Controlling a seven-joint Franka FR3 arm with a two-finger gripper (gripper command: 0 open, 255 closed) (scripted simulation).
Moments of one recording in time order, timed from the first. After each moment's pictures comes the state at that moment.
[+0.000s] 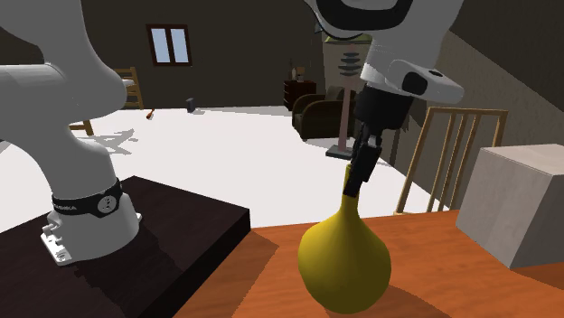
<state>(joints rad) 0.07 0.26 0.22 -1.90 -0.03 1.94 0.17</state>
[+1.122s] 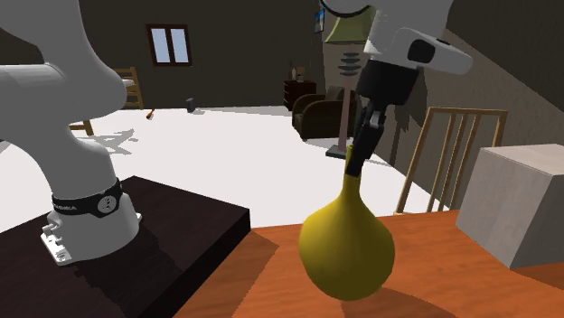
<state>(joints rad) 0.07 0.23 0.23 -1.85 -0.02 1.86 0.17</state>
